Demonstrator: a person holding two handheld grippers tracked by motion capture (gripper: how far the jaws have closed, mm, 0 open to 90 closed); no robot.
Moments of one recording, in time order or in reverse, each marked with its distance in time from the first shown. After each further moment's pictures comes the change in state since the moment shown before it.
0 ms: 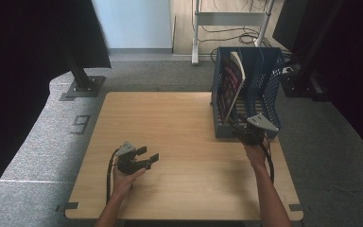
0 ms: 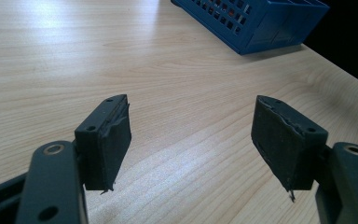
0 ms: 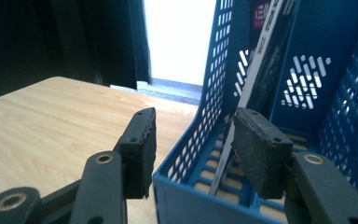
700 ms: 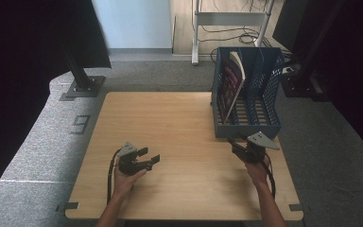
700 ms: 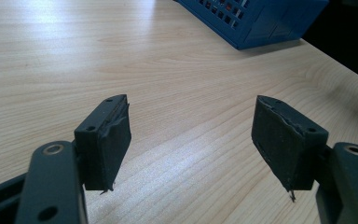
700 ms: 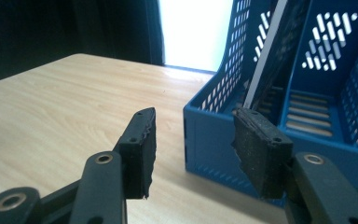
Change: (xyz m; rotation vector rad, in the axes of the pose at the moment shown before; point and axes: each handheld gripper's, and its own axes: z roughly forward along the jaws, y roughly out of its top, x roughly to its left) left arm -0.003 -0.002 0.001 0.016 -0.005 0.006; right arm 0.014 -0.043 -0.031 0.044 0.055 0.013
